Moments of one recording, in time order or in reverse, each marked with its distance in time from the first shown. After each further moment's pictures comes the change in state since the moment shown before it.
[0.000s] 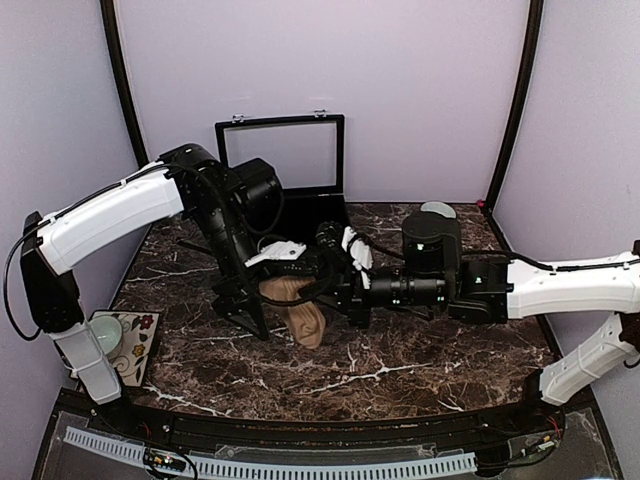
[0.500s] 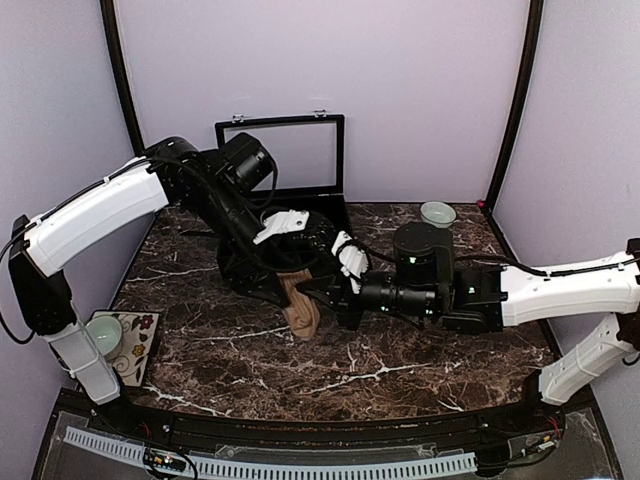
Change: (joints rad) left arm 0.021 -0.051 0.000 0.238 -0.174 -0.168; right arm 0.062 0.013 -0.009 0.029 0.257 -0.034
